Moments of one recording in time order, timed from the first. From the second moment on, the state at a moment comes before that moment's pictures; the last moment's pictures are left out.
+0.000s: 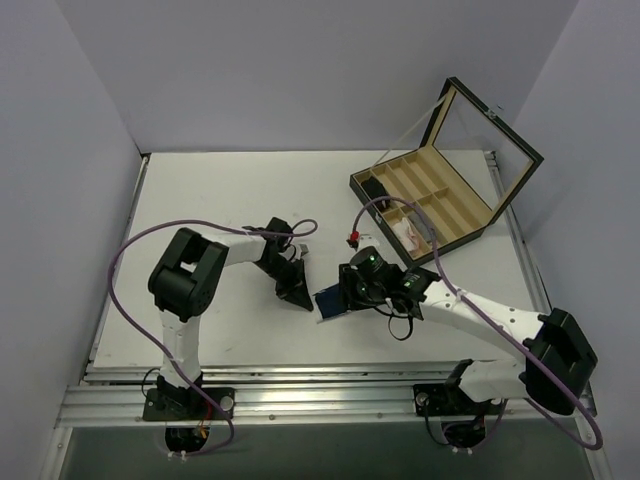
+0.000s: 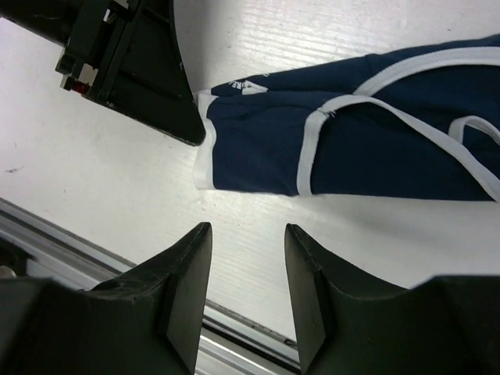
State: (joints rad) left arm -0.51 2.04 1.20 -0.60 0.72 -0.60; right arm 0.83 1.27 0.79 -0.41 0.06 0.64
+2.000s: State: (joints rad) left arm -0.49 2.06 1.25 -0.58 0.75 -0.63; right arm 0.90 1.51 0.80 -0.21 0.16 0.55
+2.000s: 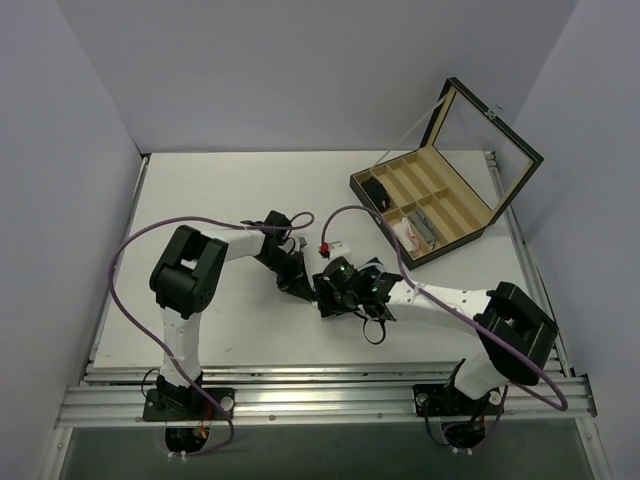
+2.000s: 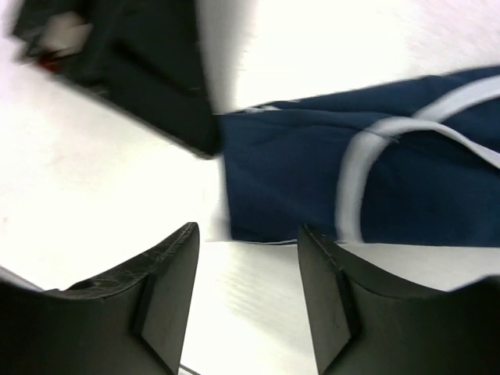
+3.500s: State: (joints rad) left arm -0.40 2.11 1.38 -0.92 0.64 -0.78; right arm 1.18 1.72 0.91 -0.17 0.43 0.44
